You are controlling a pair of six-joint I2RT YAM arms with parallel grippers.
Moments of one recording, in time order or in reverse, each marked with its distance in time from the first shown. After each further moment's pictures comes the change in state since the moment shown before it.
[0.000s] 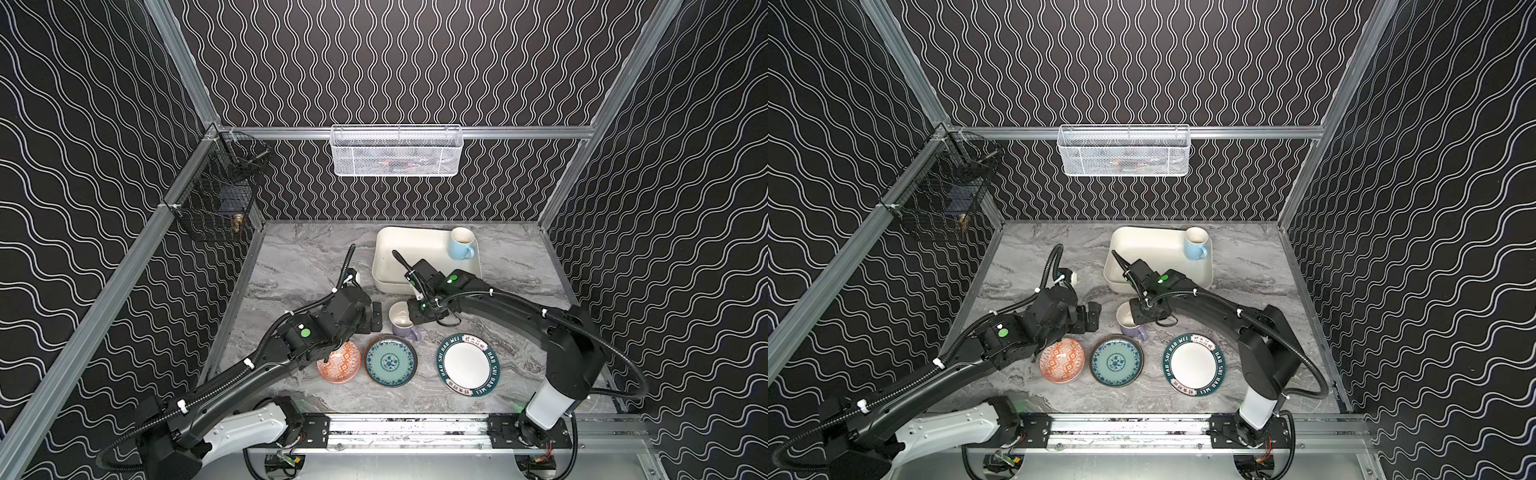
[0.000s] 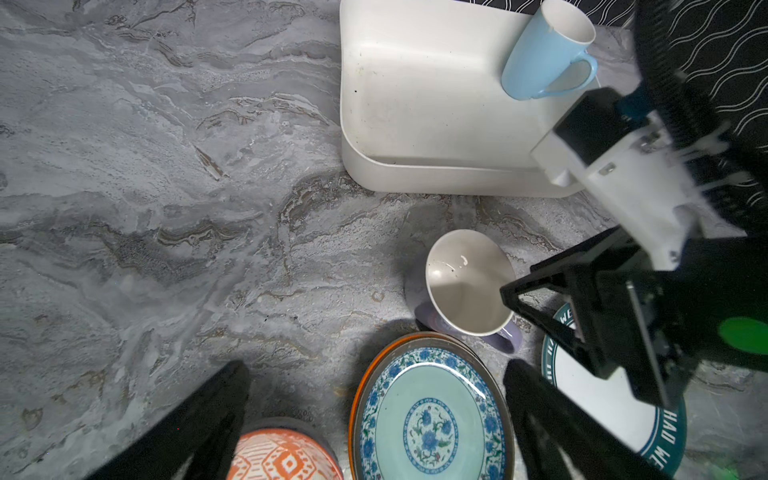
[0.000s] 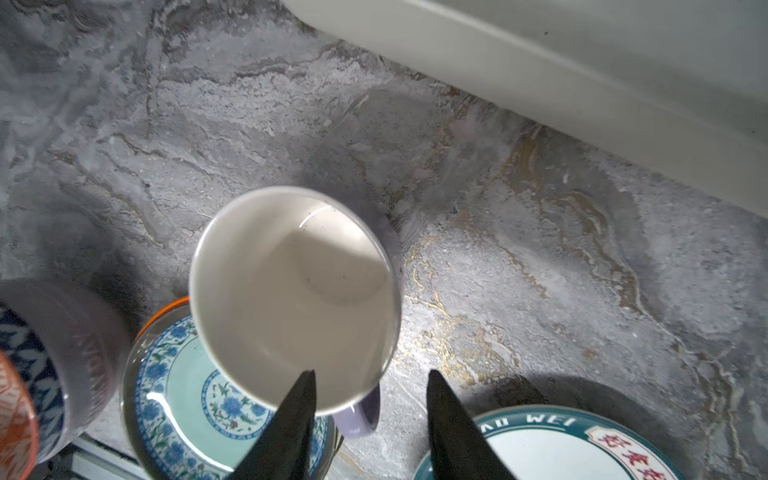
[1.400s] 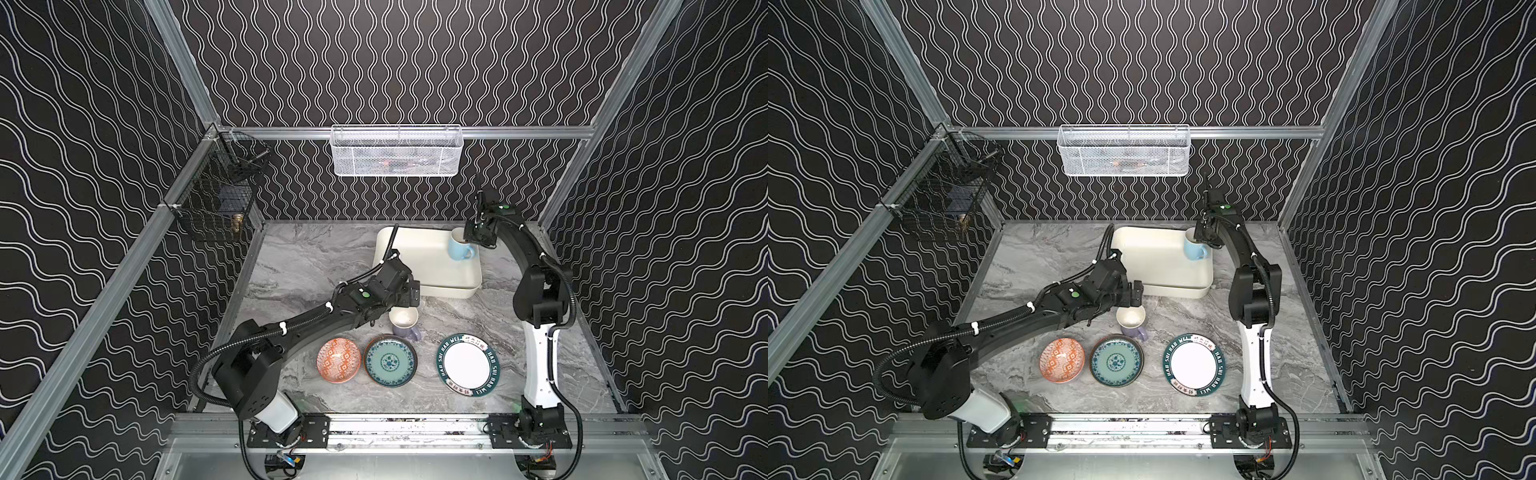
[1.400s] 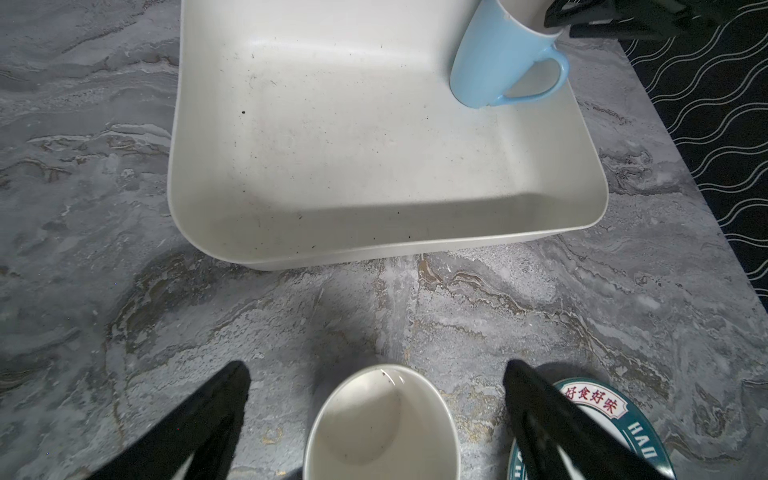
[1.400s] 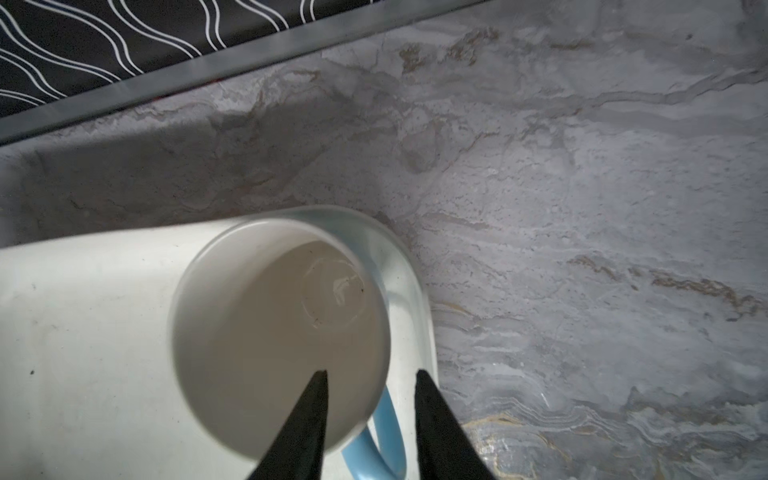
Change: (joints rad) left arm 0.050 0.537 0.217 0.332 0.143 0.072; right arm -0.647 0.575 0.904 -0.143 0.055 -0.150
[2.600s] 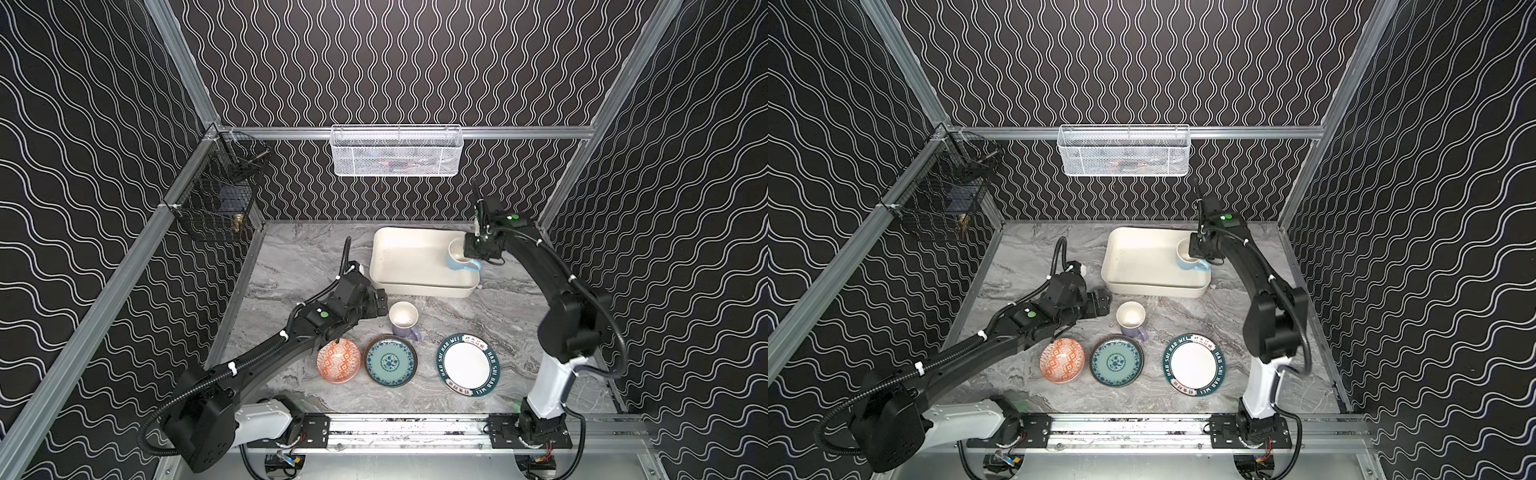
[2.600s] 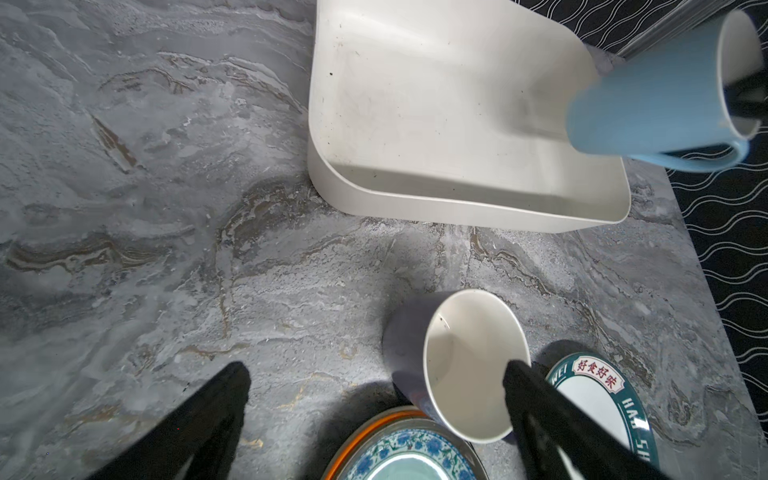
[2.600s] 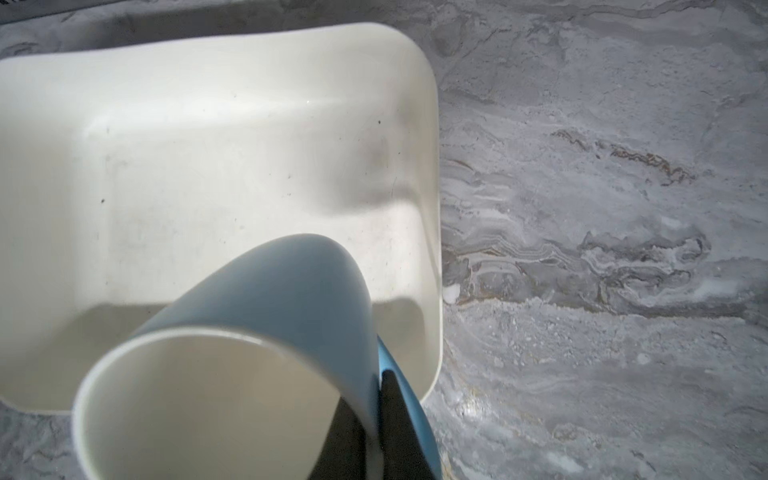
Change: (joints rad) left arm 0.134 -0.320 -0.311 0.014 0.095 -0.082; right arm 0.089 -0.337 -0.339 -0.041 -0.019 0.001
